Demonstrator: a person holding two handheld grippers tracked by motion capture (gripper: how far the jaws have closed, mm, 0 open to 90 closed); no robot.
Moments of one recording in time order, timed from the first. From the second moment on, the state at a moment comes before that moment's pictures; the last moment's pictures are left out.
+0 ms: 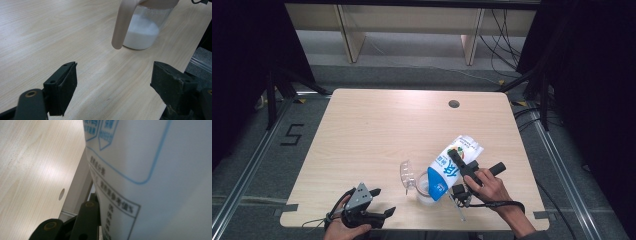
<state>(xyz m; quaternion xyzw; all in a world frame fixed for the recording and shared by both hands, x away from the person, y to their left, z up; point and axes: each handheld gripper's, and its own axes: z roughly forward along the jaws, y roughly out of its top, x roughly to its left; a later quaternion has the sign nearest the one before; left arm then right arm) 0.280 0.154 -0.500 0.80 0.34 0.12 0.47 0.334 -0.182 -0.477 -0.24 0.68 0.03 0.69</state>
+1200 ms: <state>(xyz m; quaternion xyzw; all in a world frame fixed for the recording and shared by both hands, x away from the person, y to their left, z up) 0.280 0.154 -0.500 0.80 0.34 0.12 0.47 0.334 -0.182 -0.475 -0.24 0.68 0.02 0.69</state>
